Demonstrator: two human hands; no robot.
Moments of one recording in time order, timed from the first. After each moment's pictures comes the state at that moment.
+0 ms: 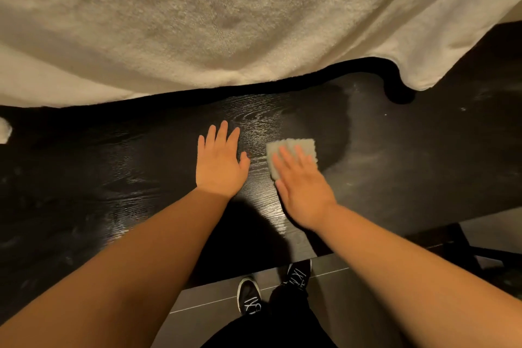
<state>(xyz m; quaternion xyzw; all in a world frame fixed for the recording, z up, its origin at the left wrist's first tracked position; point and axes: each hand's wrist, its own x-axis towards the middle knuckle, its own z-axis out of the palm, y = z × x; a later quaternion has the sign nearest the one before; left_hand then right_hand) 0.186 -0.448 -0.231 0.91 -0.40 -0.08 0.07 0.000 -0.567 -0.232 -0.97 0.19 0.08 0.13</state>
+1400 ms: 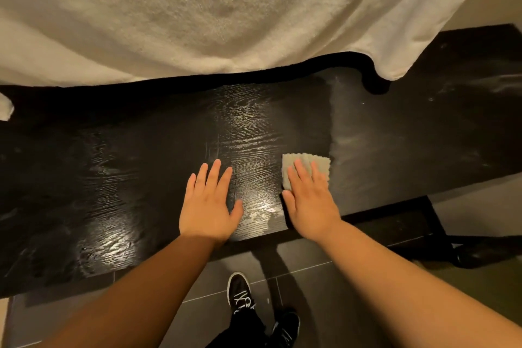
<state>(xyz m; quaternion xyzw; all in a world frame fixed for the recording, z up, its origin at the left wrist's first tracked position) 0.089 -0.338 -0.238 0.89 -0.44 -0.08 0.03 -0.083 -0.520 -0.224 -0.94 0.29 0.07 0.15</state>
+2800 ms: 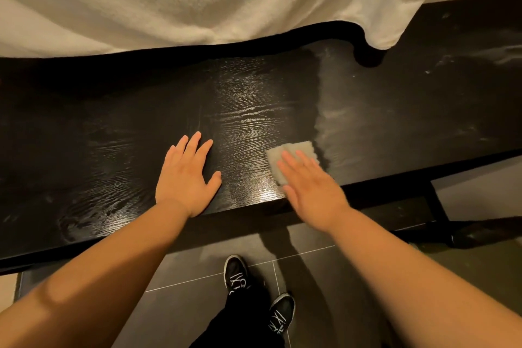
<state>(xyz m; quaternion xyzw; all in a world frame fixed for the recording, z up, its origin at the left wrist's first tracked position) 0.085 -0.343 -0.224 0.90 -0.43 -0.07 0.01 -0.148 -0.542 -0.245 -0.98 0.15 0.03 0.09</state>
